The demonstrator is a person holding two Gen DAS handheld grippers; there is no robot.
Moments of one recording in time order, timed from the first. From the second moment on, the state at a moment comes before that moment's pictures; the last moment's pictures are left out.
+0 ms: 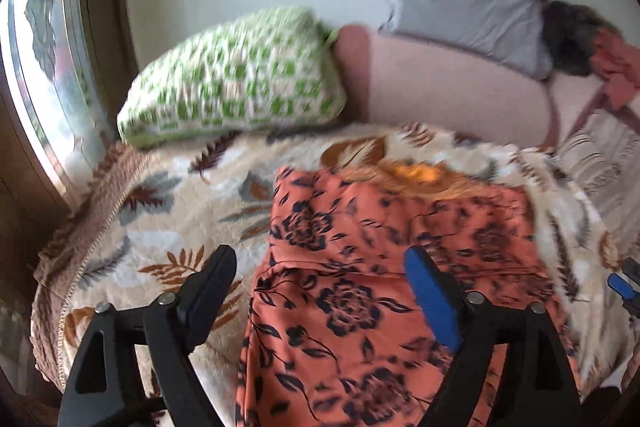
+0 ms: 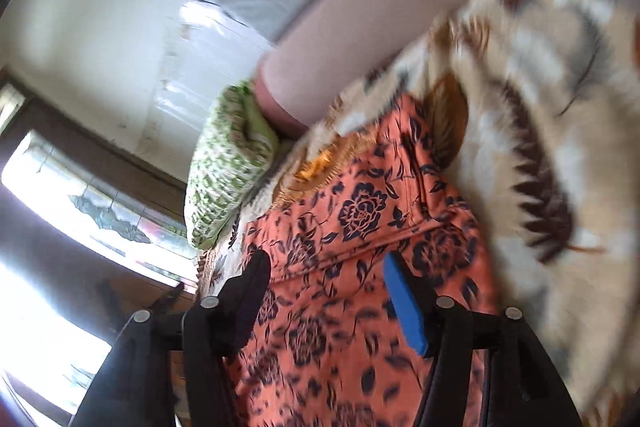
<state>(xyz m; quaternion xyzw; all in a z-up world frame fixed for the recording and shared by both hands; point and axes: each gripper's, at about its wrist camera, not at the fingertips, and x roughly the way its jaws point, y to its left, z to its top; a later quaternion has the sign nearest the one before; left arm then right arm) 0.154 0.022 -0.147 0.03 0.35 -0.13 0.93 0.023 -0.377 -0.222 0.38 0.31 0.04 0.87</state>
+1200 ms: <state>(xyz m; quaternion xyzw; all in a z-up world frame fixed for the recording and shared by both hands) -0.033 -0.023 -0.017 0.11 0.17 -0.18 0.96 -0.159 -0.246 -0.022 0.10 0.16 0.01 0.98</state>
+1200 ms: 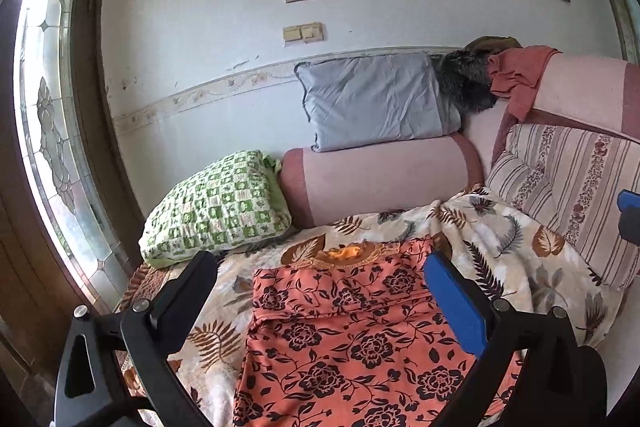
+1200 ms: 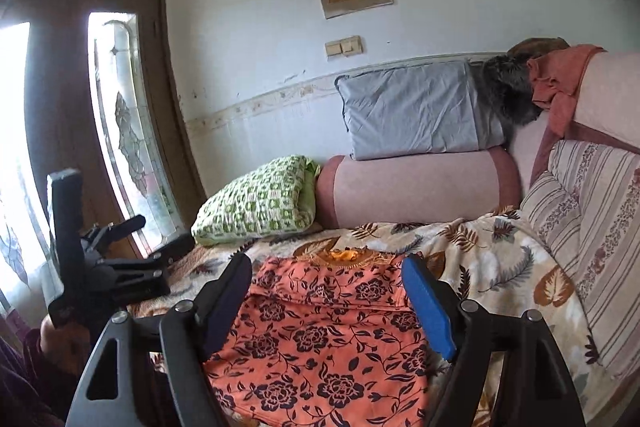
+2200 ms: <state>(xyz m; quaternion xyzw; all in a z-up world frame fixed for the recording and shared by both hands) 0.004 0.070 -0.077 0.11 0.25 -0.04 0.96 -0.123 -0.251 -0.077 0.15 0.25 -0.01 0.96</state>
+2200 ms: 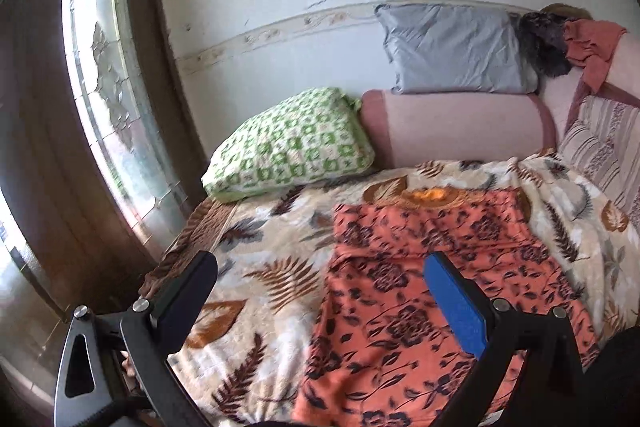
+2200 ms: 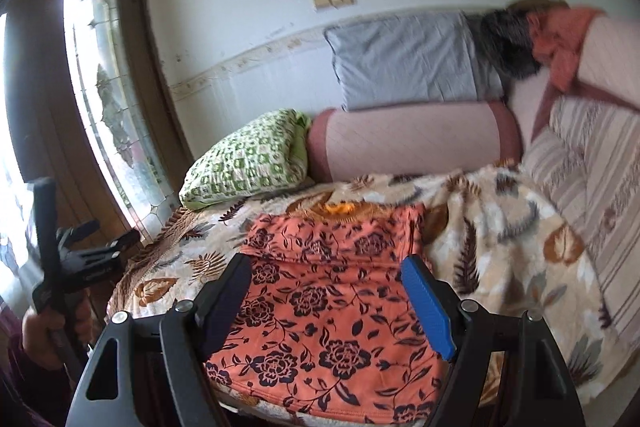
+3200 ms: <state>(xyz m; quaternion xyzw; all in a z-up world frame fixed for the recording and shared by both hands) 0.083 0.148 -0.254 0.06 0.50 -0.02 0.86 -0.076 -0.336 -0.227 0.30 0.41 -0.06 0.86</state>
